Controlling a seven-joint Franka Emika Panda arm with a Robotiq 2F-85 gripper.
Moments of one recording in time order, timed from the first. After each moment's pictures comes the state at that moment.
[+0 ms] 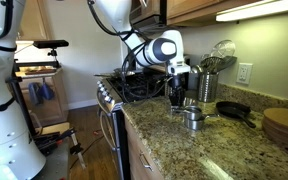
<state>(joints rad) 0.10 0.44 -0.18 -1.96 -0.21 2.43 1.22</state>
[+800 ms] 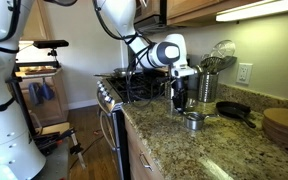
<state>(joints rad) 0.09 0.50 -0.18 -1.89 -0.20 2.43 1.20</state>
